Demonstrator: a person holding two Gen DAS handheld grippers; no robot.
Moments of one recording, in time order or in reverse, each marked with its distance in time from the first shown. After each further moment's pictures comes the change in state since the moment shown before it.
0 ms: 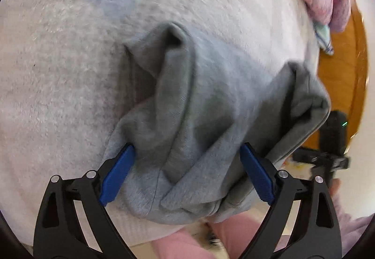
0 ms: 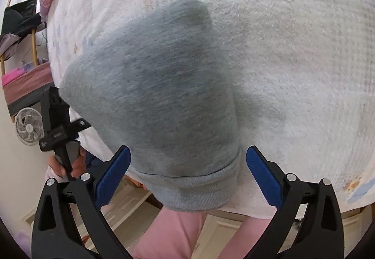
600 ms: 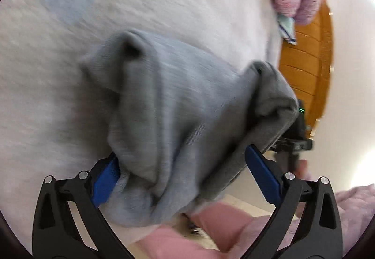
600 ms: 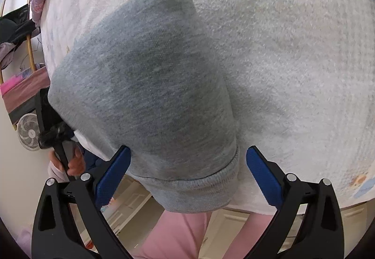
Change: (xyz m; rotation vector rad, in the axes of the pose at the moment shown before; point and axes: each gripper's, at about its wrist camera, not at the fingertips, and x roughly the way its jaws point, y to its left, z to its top) left arm 0.002 0.006 0.010 0.088 0.073 -0.274; right arm 0.014 -0.010 0.001 0.065 0.054 0.033
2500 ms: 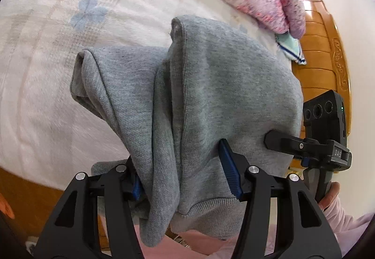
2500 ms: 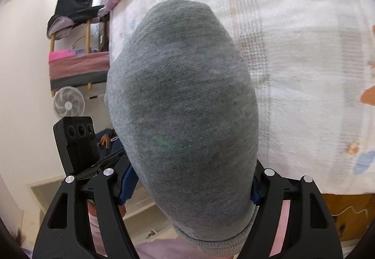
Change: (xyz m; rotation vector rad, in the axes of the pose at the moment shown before) left arm 0.010 -0.238 -0.173 0.015 -0.400 0.325; right arm -0.114 0.062 -0.101 -0.258 -0.162 0.197
